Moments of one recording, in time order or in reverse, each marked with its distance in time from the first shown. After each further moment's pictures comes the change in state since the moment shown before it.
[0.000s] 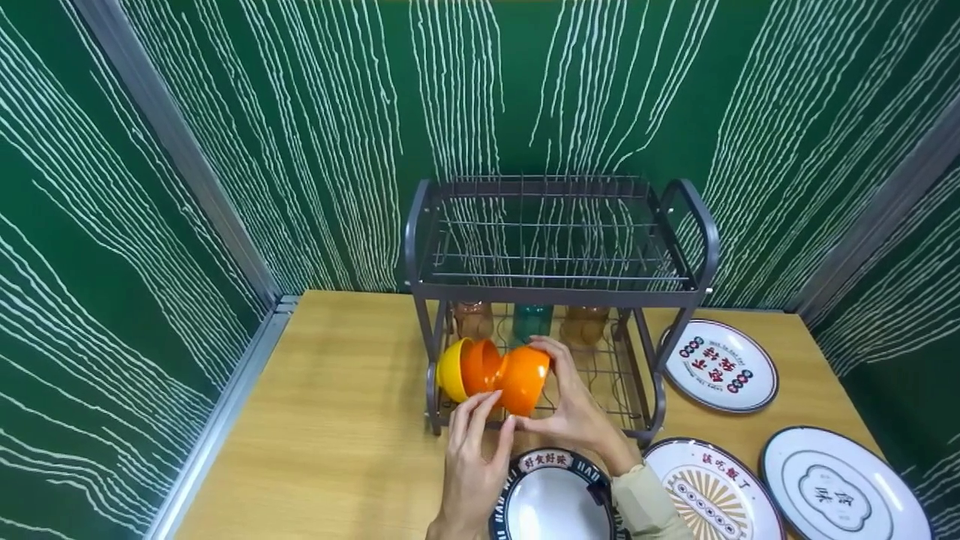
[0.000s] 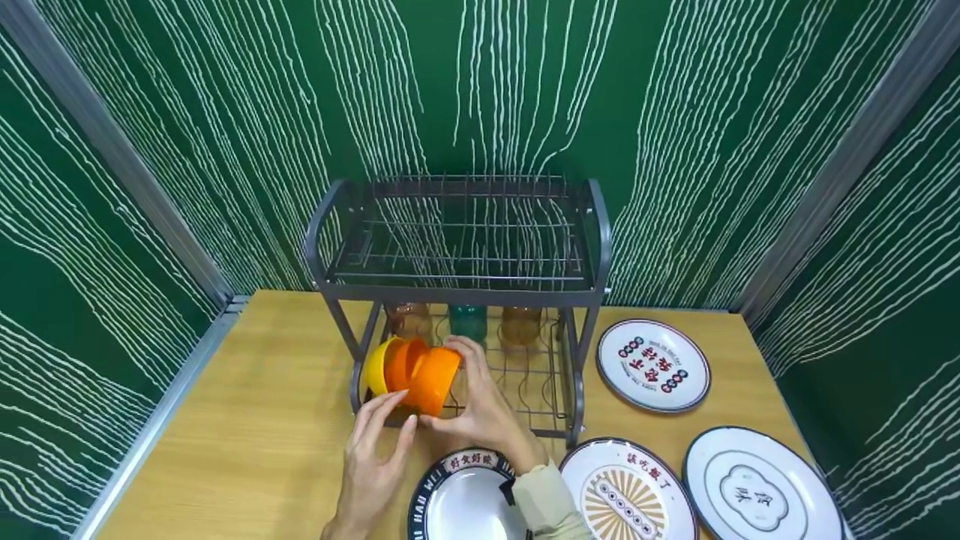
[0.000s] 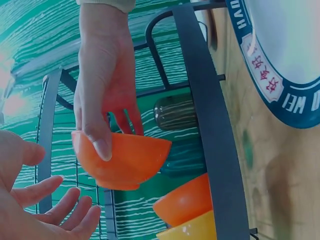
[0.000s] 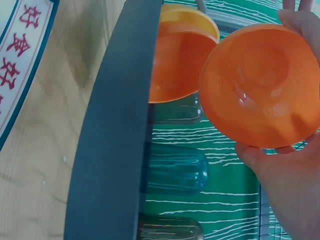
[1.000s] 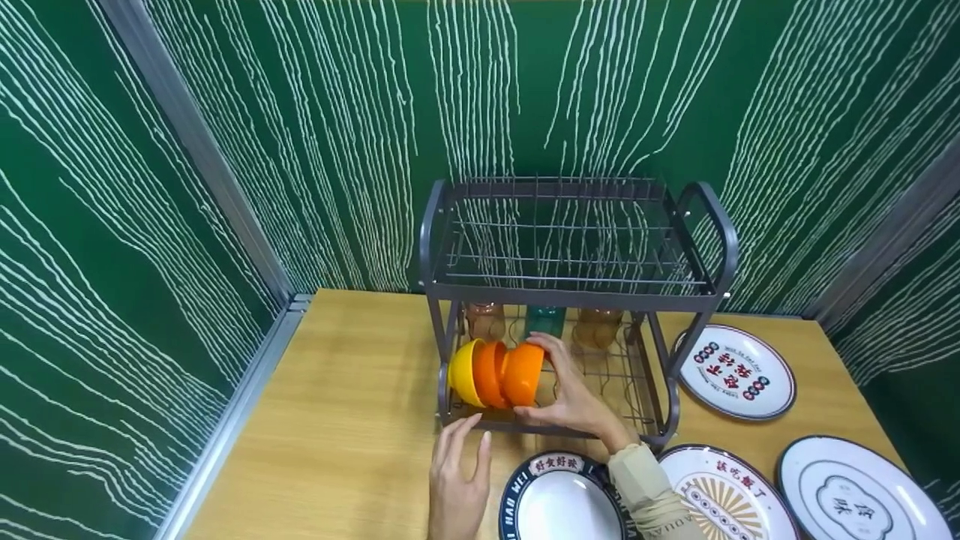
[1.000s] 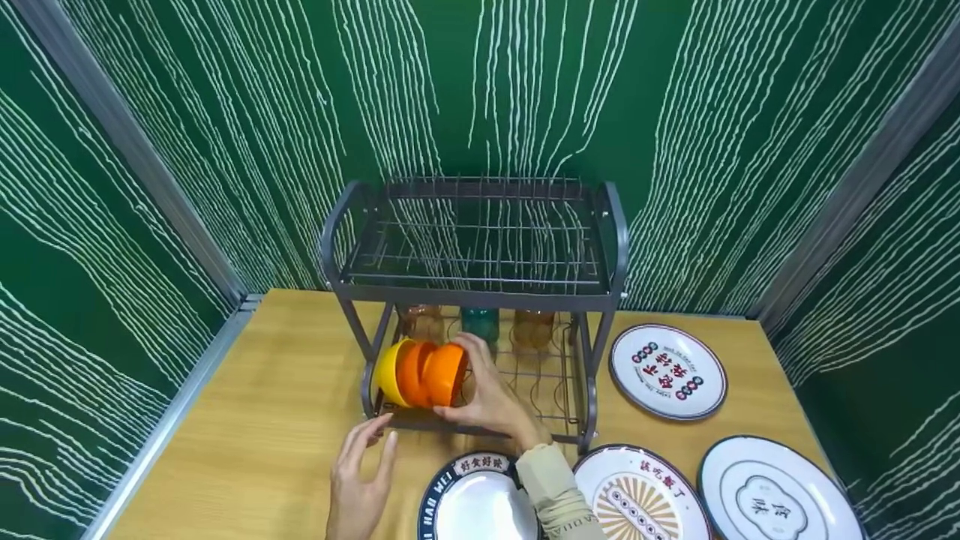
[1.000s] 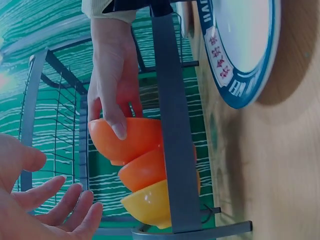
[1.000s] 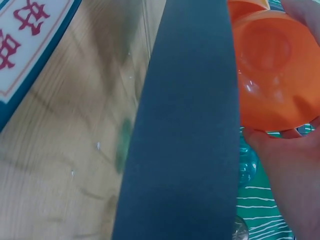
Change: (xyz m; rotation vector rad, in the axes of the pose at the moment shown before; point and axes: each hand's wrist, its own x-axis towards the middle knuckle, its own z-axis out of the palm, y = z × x) left_hand -0.027 -0.032 -0.013 0.007 0.086 -0.140; right_hand 0.007 0.041 0.013 0.044 -0.109 0.092
